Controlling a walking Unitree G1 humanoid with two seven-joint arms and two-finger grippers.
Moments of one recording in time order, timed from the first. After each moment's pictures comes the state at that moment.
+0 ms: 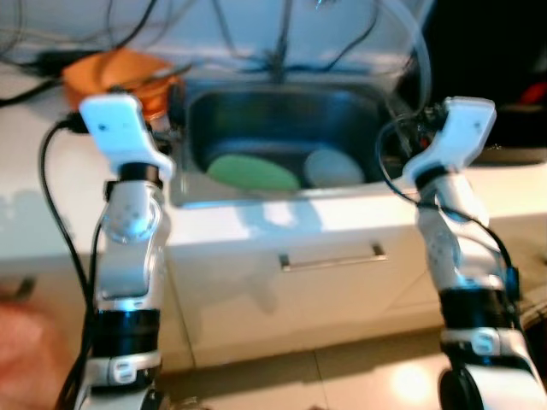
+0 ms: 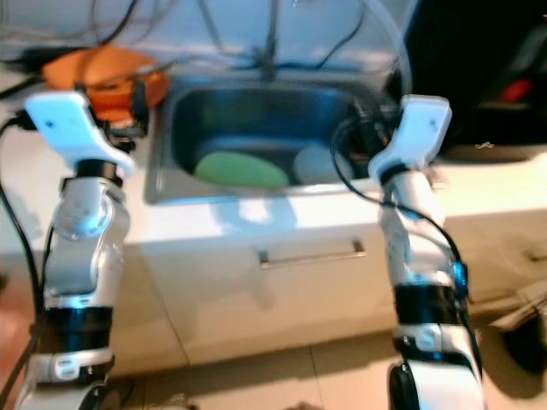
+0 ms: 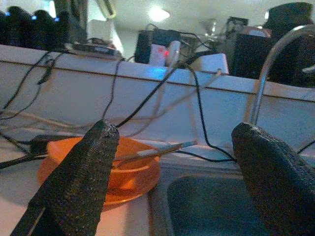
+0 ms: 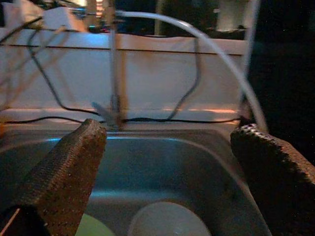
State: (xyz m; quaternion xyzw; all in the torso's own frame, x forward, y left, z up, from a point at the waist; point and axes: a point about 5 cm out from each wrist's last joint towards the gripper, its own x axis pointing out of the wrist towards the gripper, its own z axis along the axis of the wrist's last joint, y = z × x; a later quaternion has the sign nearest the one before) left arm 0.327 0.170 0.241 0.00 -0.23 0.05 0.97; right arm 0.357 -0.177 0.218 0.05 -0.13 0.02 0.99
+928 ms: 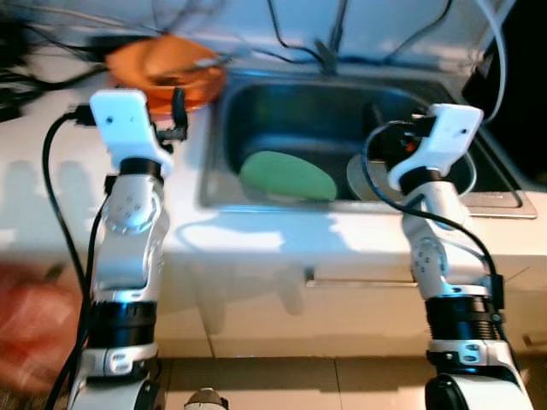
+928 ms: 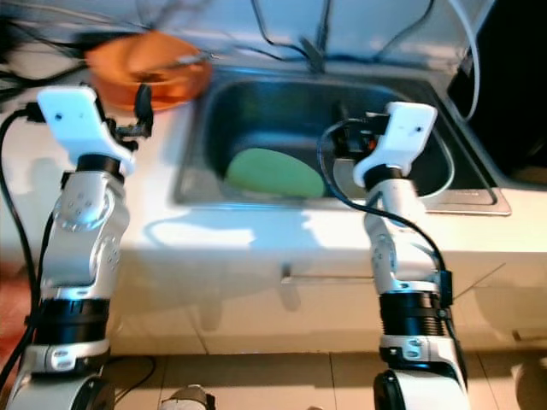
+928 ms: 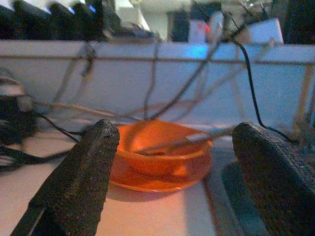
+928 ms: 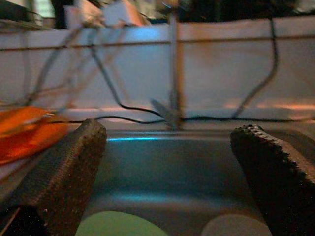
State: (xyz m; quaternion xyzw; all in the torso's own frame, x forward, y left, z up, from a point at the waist) left arm 0.337 0.172 0.246 0.03 -0.20 0.05 0.98; right arm 0.350 -0.160 0.217 0.07 -0.15 0.05 0.99
